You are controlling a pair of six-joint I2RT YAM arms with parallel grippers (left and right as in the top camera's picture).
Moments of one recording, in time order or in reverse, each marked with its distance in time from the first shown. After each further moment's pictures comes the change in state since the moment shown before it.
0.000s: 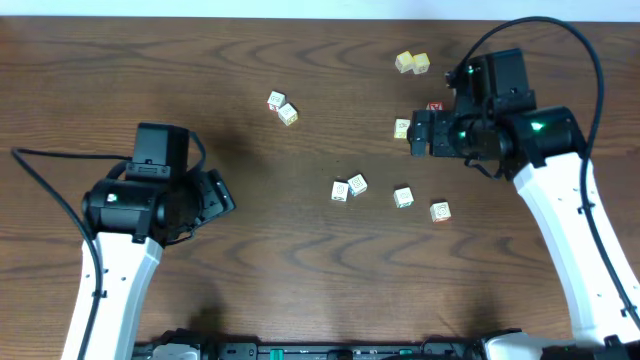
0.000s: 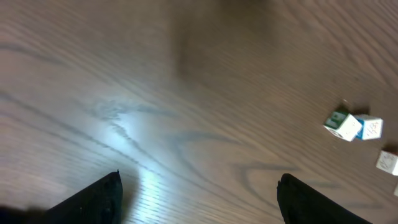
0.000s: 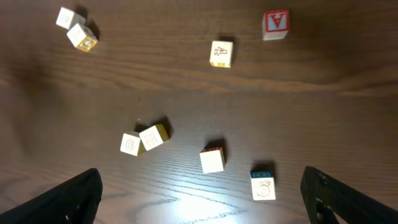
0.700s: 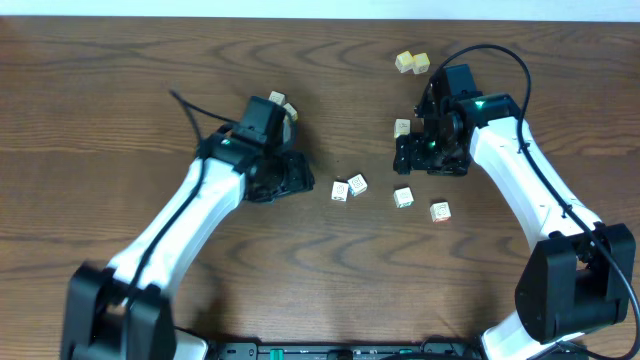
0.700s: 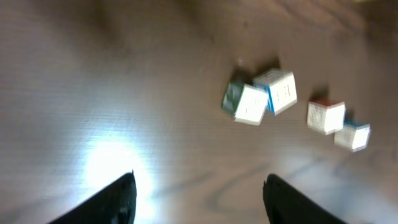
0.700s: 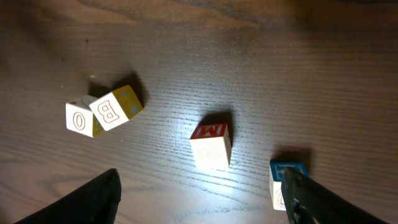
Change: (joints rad) left arm -0.291 0.395 0.000 0.411 0.273 -0.003; right arm 0.000 0.283 -0.087 0.027 -0.092 -0.041
